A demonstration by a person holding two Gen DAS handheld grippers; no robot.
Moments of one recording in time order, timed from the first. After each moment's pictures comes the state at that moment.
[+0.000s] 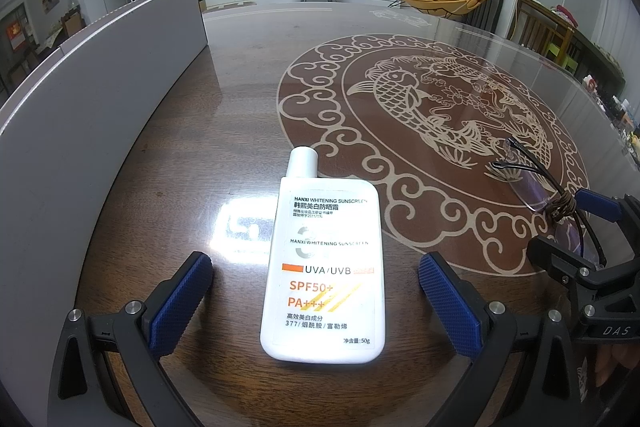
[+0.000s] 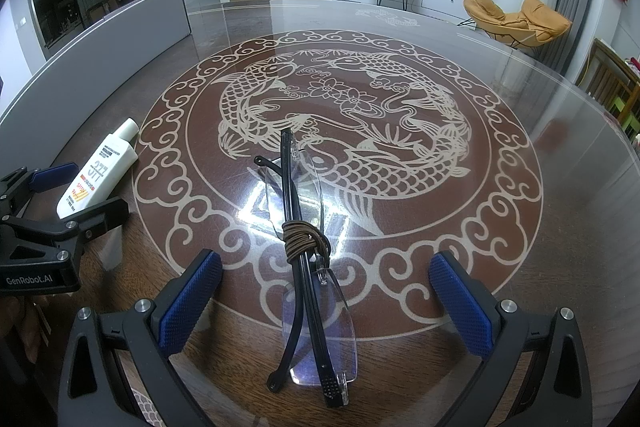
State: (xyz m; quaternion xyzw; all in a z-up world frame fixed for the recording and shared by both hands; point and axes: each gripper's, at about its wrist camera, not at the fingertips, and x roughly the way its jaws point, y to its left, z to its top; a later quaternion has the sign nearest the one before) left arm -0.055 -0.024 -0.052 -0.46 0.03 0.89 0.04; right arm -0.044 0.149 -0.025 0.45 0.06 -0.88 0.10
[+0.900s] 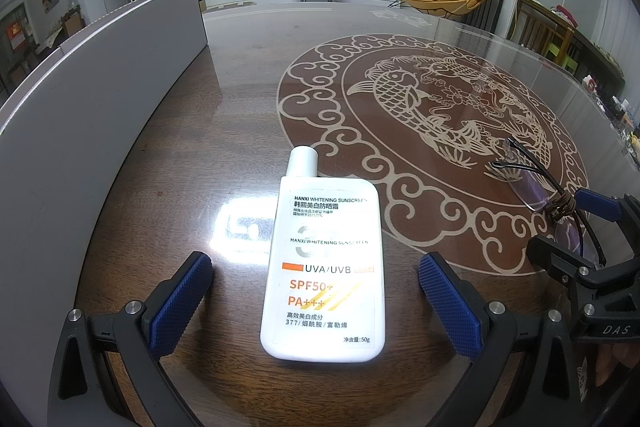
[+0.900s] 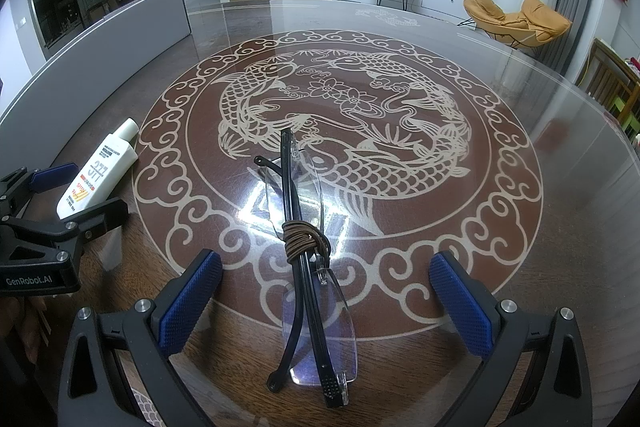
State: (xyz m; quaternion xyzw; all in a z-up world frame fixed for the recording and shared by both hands) left arm -0.056 -0.023 -0.053 -0.46 0.03 0.89 0.04; right arm -0.043 0.149 -0.025 0.45 0.06 -0.88 0.10
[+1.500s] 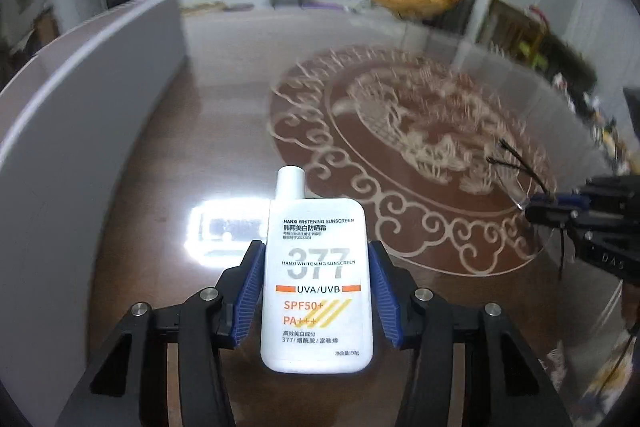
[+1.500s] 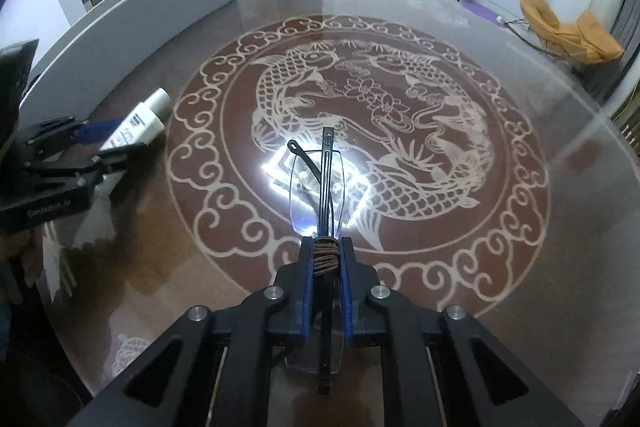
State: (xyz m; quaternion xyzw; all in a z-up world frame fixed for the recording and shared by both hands) left arm -0.045 -0.046 -0.022 -0.45 0.00 0.89 0.10; right arm -0.063 0.153 -0.009 0.51 0.12 -0.84 0.18
